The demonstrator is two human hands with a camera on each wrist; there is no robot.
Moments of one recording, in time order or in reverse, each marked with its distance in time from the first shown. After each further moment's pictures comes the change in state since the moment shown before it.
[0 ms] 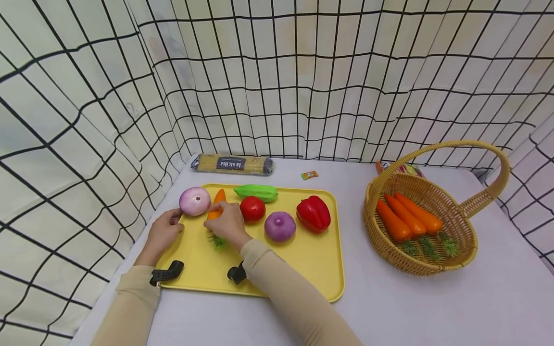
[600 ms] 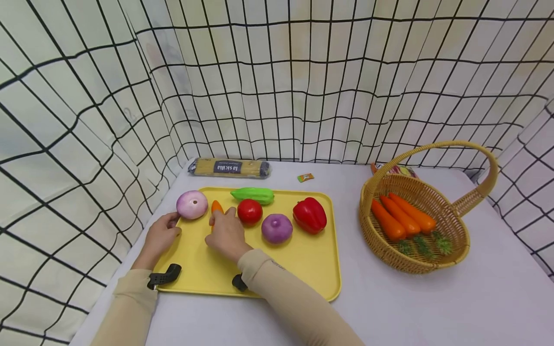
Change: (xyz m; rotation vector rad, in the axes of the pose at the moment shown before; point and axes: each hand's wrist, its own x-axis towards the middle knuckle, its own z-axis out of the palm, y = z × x) left_hand 0.001 -0.002 0.001 -0.003 -0.002 -0.003; right_hand -0.024 0.001 -0.005 -0.337 -0.016 -0.107
